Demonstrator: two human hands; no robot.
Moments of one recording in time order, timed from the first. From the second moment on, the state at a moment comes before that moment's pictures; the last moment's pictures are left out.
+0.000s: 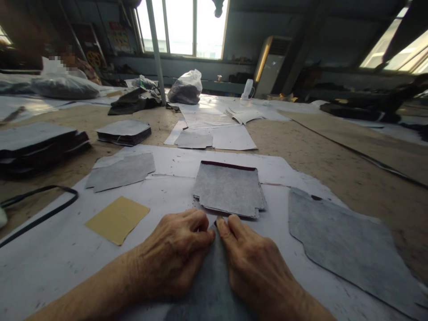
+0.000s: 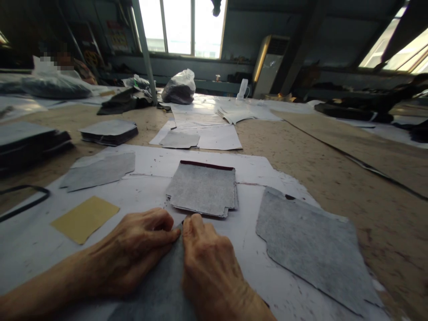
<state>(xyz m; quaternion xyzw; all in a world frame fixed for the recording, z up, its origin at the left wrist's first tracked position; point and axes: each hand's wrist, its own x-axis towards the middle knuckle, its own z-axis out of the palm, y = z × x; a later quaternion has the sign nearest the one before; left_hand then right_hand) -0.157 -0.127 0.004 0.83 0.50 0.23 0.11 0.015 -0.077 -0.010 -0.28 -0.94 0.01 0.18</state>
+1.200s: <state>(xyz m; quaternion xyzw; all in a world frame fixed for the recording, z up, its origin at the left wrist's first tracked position) -0.176 -0.114 0.016 0.53 0.66 0.41 0.34 0.038 -0.056 0.027 -0.38 -0.82 0.41 0.11</state>
